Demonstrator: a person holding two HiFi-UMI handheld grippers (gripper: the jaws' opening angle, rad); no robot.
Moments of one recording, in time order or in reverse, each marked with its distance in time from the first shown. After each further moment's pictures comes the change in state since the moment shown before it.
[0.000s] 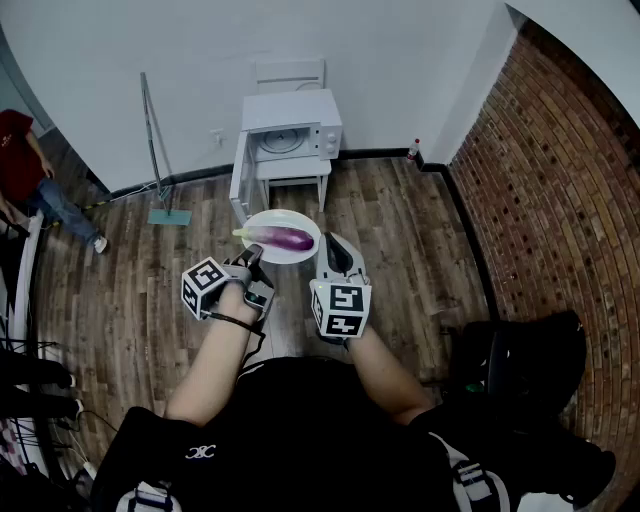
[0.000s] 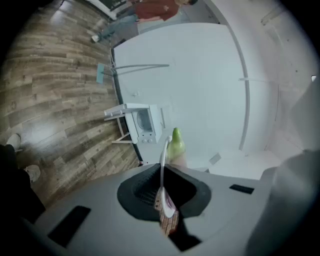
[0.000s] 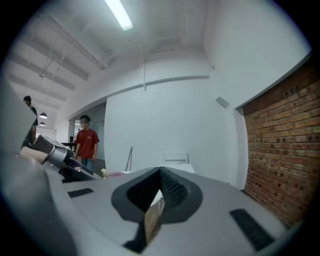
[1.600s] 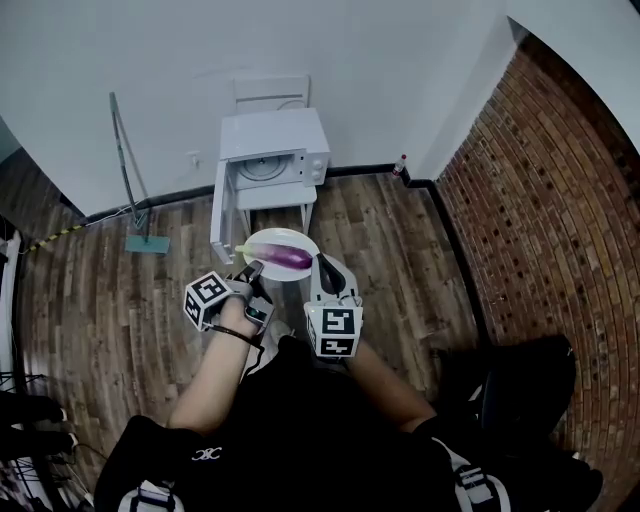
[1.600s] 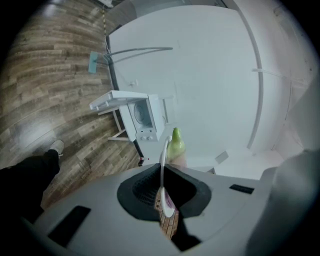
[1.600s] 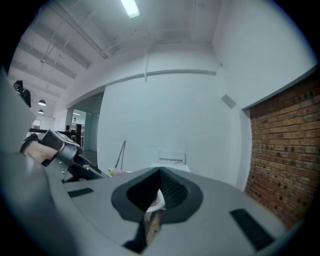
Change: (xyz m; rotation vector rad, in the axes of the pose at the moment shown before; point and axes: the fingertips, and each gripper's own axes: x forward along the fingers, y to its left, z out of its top) left arm 0.141 -0.002 0.044 -0.007 0.102 0.028; right arm 0.122 -0.040 -0.007 -0.083 0.040 -0.030
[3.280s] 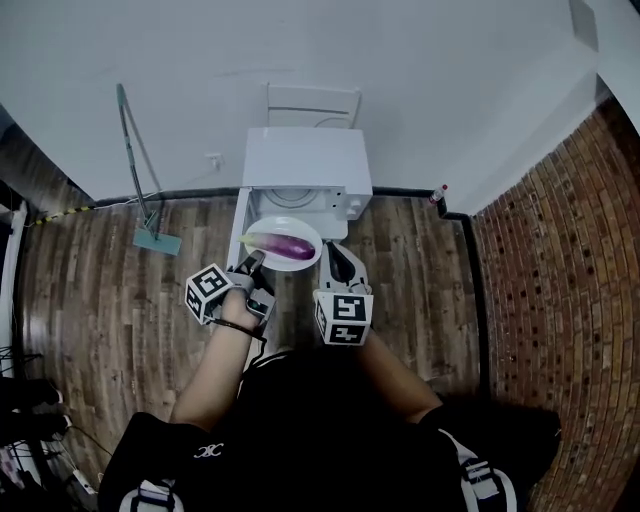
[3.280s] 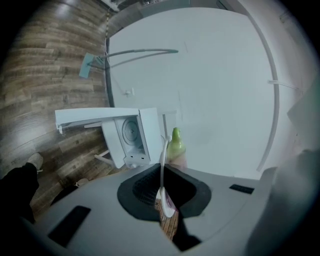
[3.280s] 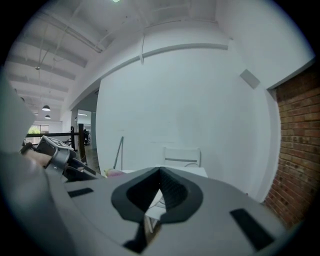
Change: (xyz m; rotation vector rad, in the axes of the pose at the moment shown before) left arm 0.163 -0.033 0.178 -0.065 -0.138 0.007; right arm 0.267 -0.030 0.026 0.022 0.079 0.127
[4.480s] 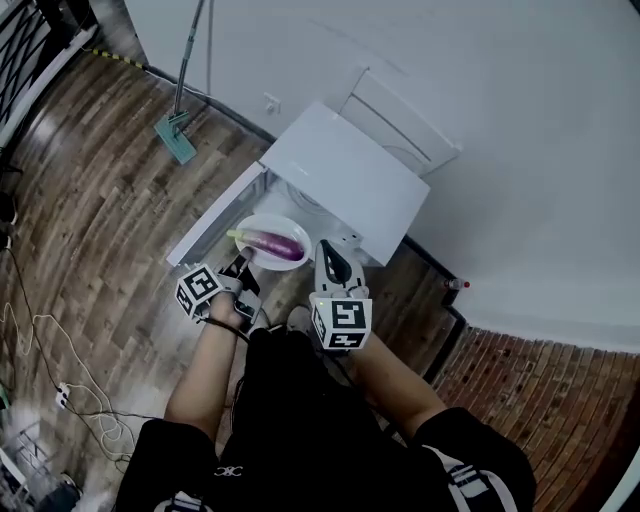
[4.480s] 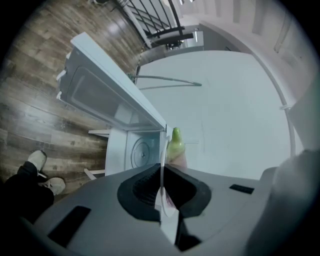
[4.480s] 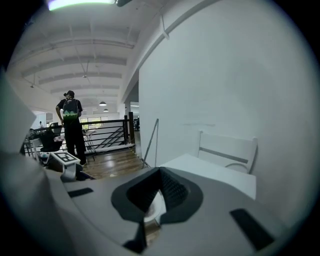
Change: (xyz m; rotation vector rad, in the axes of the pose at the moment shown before) left arm 0.126 0.104 0.012 -0.201 -0.490 0.028; right arm 0.190 -0.051 -0.052 -0.215 0.128 0.642
